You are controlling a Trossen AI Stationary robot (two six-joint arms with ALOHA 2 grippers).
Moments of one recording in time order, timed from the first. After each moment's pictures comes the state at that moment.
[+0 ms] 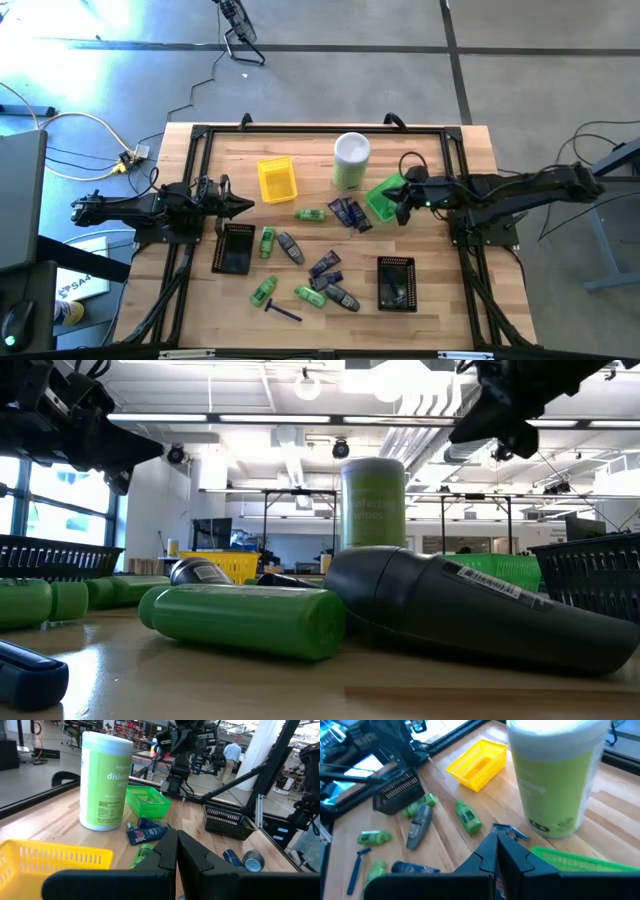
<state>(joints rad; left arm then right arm) 0.00 0.01 0.04 0.00 -0.10 -0.23 0.09 0.84 0.66 -0.36 0.37 0.63</state>
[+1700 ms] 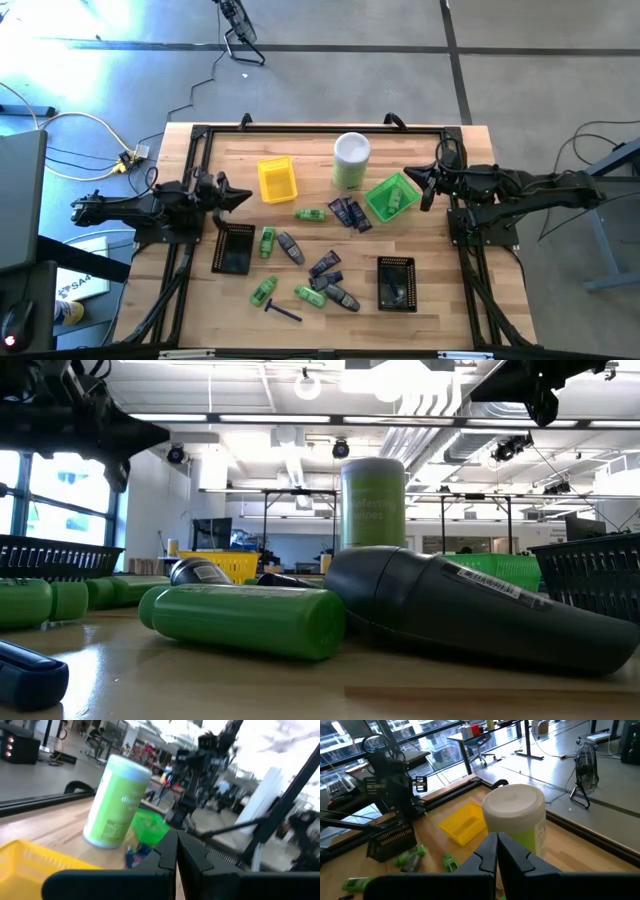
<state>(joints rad) 0.00 0.01 0.04 0.13 -0.22 -0.43 0.09 0.58 0.66 -0.34 0.55 0.41</state>
